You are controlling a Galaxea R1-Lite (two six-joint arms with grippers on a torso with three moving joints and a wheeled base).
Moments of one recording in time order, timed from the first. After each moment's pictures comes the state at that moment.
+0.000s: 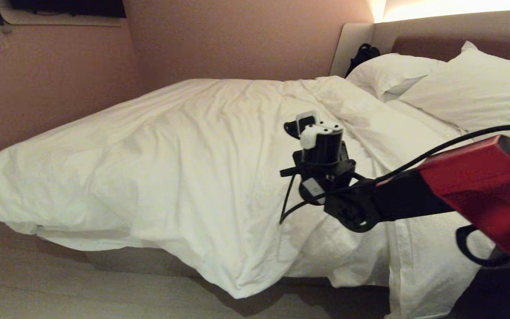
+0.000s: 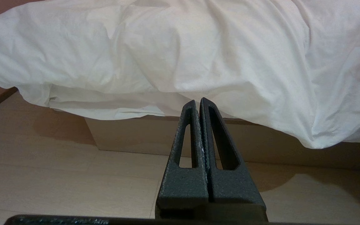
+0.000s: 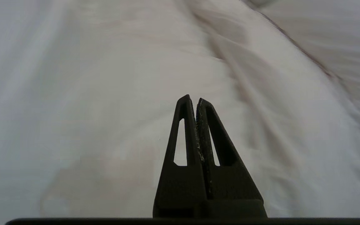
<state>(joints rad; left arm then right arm) 0.00 0.00 0.00 -0.06 0.01 0.02 0.63 2.15 -1.41 -0.75 -0.95 -0.34</state>
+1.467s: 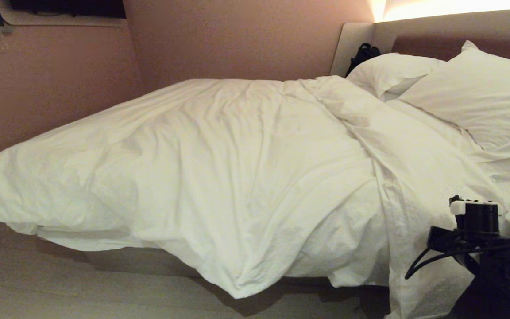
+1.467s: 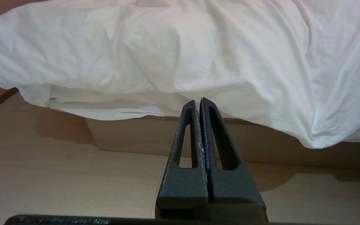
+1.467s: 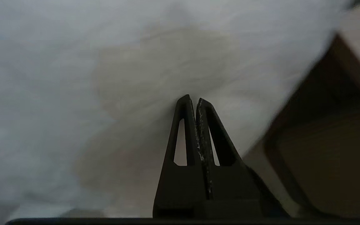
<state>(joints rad) 0.00 0.00 0.00 -0.06 0.01 0.02 -0.07 2.01 -0.49 -0.98 -0.41 0.20</state>
